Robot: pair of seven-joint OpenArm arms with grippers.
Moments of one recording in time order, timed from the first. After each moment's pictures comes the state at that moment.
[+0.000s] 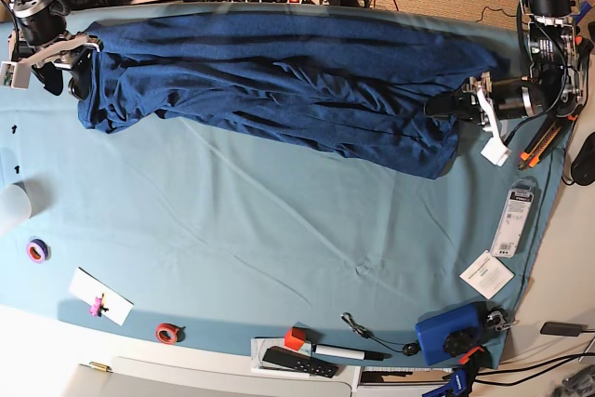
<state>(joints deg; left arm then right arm) 1.3 -23.6 -9.7 69.5 -77.6 -43.0 74.9 -19.7 3.6 63.2 123.5 49.5 37.4 -69.0</state>
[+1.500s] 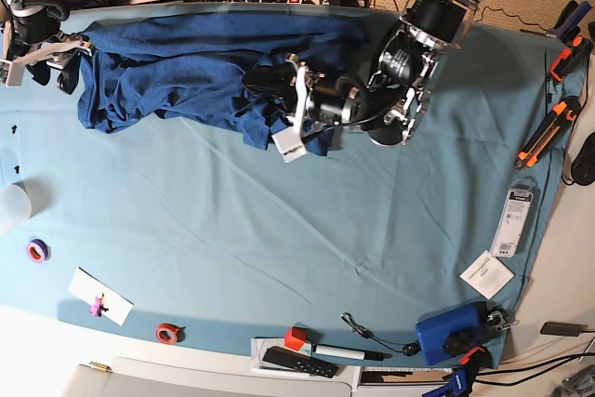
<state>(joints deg) -9.1 -1.4 23.9 75.1 -62.8 -43.2 67.8 -19.7 3.5 63.3 123.5 39.9 32.9 -66.2</state>
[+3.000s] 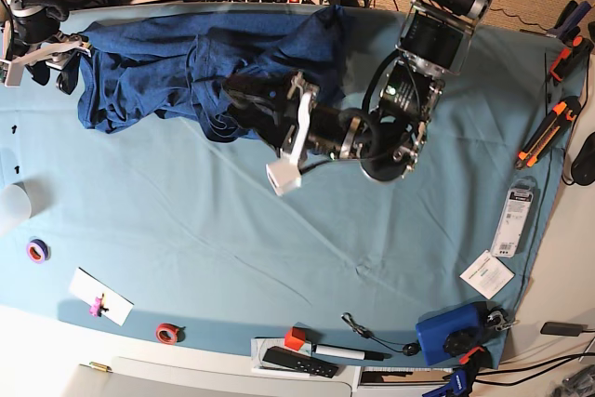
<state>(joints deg) -16.0 -0.4 20.8 76.2 -82.5 -43.5 82.1 -19.7 3.5 63.3 123.5 40.0 32.5 -66.0</state>
